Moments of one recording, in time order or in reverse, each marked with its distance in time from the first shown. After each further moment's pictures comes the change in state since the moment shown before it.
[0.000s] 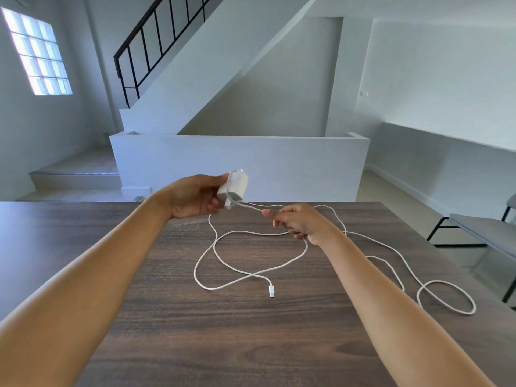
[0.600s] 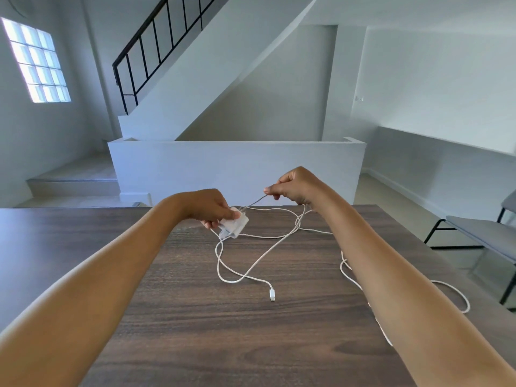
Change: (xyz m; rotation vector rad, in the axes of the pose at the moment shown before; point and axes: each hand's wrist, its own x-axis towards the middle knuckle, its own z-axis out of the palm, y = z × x) left_hand 0.008 0.003 0.018 1.136 0.165 -0.168; right_hand -0.001 -0.067 -0.025 -0.308 0.160 -0.157
